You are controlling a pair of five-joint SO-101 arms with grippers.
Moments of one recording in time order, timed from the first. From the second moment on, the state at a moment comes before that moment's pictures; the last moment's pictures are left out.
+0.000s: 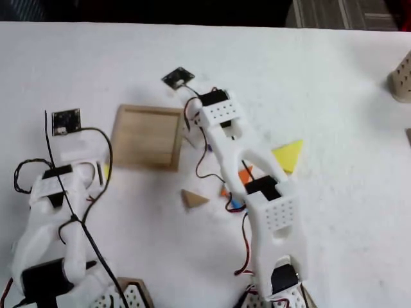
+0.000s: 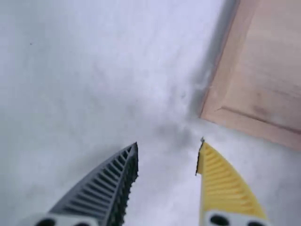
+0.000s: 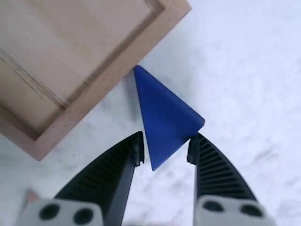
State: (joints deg) left arm -23.4 -17.6 58.9 37.2 0.0; right arm -25.1 34.7 -18.4 69.1 21.7
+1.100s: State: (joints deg) left arm -23.4 -17.6 58.9 37.2 0.0; right arm -26.0 40.1 -18.8 63.0 36.2
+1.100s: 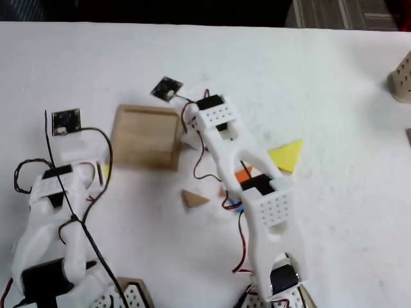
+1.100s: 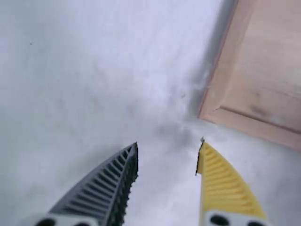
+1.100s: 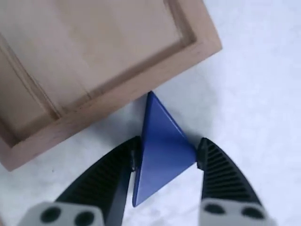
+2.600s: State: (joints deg) left arm -23.4 -17.6 58.9 37.2 0.0; right arm -25.8 36.2 -12.9 68.9 28.0
